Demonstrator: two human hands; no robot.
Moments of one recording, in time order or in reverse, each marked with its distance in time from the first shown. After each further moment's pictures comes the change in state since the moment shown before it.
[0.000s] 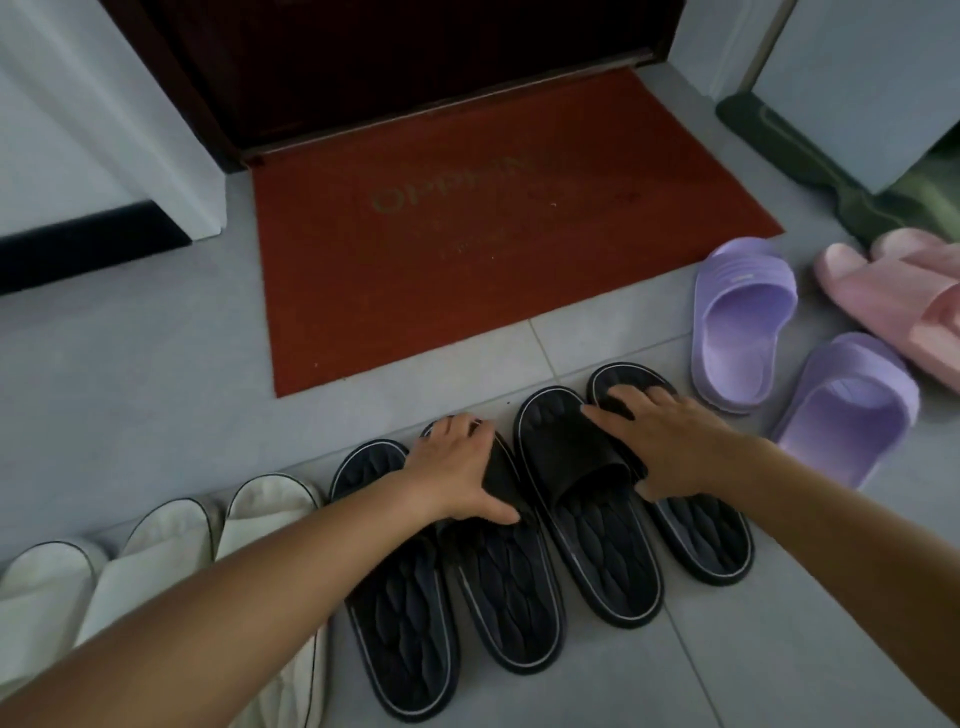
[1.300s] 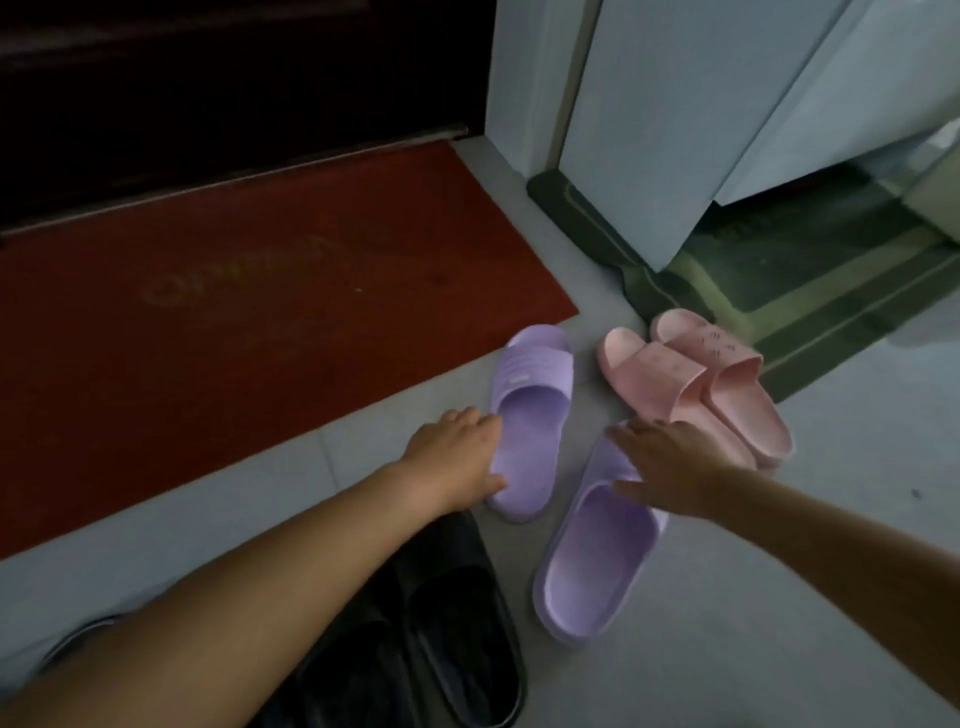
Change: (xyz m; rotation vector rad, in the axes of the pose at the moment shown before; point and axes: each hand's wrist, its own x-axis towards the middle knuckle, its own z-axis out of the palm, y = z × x) left_hand 0.149 0.216 -0.106 0.103 0.117 0.235; right_hand -0.068 0.242 0.019 0.074 -0.052 0.293
